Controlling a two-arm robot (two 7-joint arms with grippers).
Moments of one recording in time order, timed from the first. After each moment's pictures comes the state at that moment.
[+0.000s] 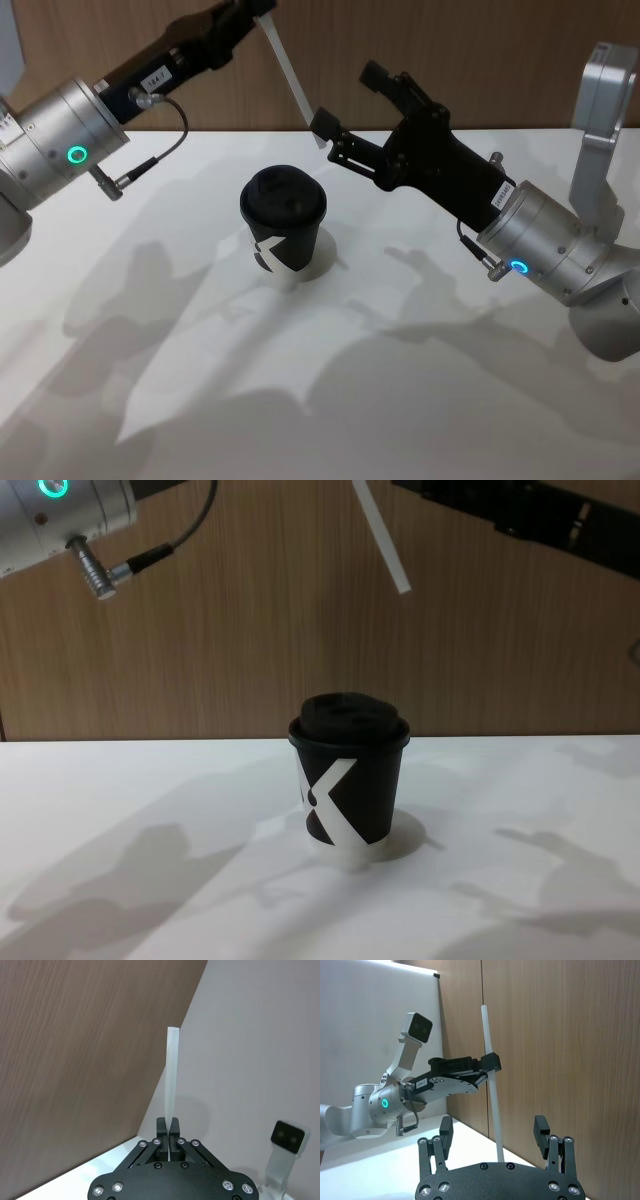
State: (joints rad) left arm -0.60 0.43 0.48 -1.49 -1.15 0.15 -0.62; right arm 0.28 0.35 -0.28 -1.65 0.60 -0.06 0.68
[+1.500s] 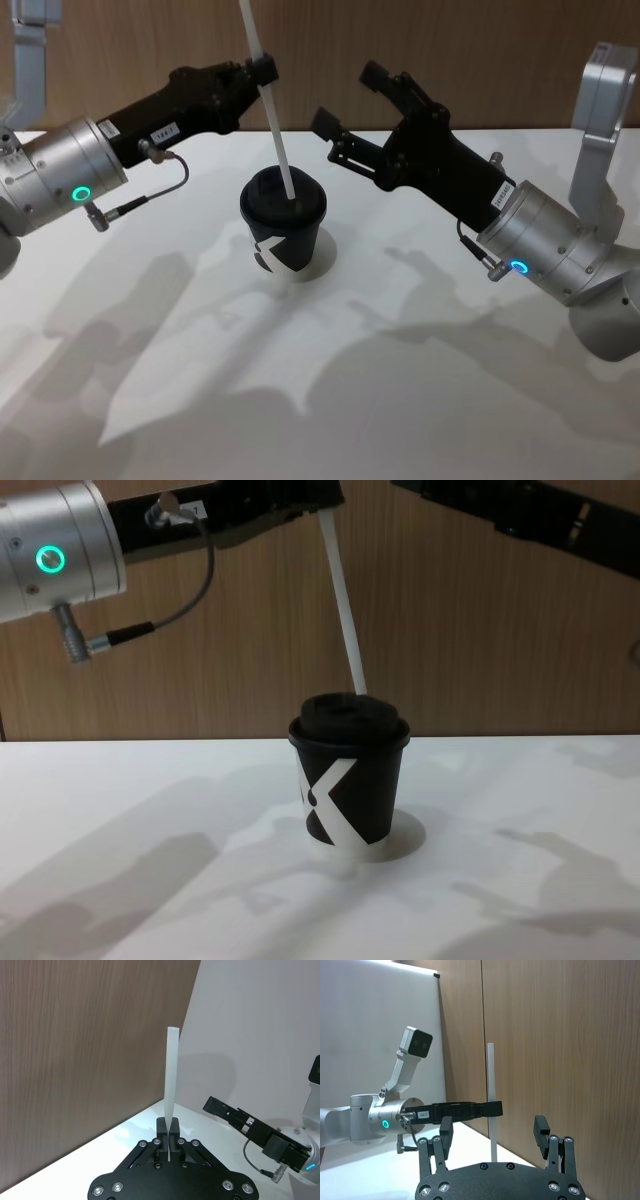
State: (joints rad) left arm -0.61 0.50 0.55 -1.48 -0.99 0.11 -0.61; right arm 0.28 0.35 -0.28 -1.65 0.60 -0.06 0.68
